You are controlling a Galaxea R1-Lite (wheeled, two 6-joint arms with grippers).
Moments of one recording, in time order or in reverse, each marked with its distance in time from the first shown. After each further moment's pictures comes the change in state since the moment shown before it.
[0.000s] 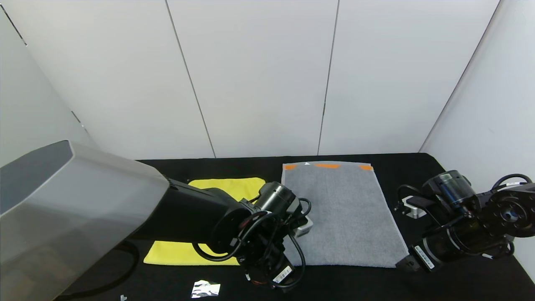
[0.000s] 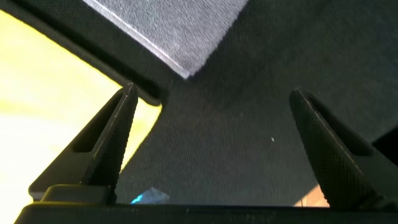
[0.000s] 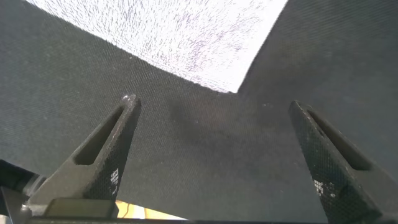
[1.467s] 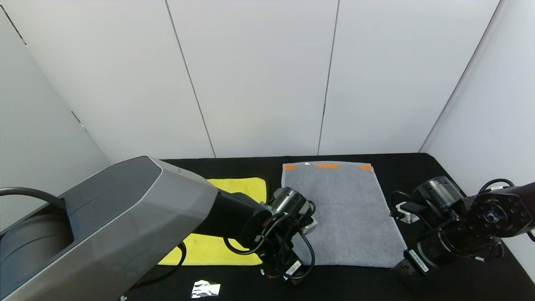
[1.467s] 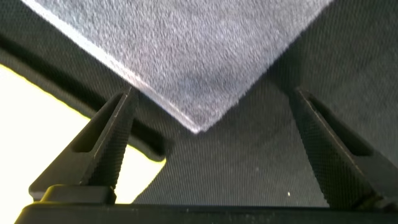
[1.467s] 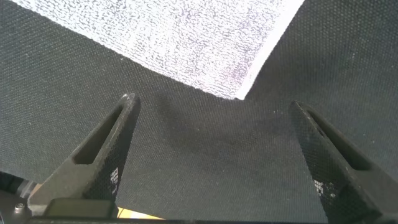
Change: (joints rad) left arm 0.010 0.162 -0.140 -0.001 0.022 -0.040; right arm 0.002 0.064 -0.011 -0.003 -0.006 0.000
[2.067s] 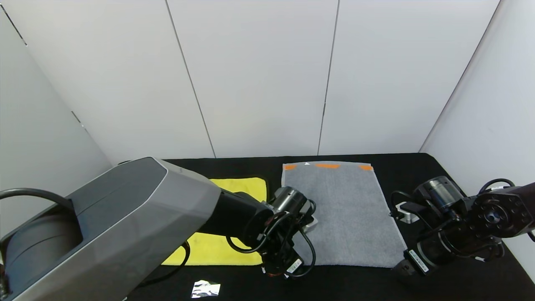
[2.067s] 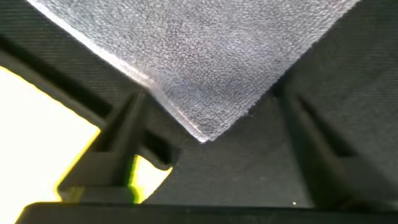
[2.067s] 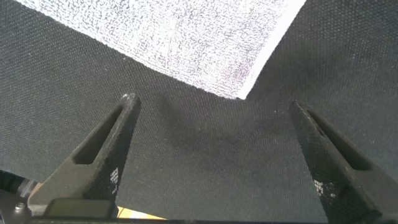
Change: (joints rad) left arm 0.002 0.018 -0.021 0.007 0.025 0.001; right arm 0.004 -0.004 0.001 0.000 0.001 0.000
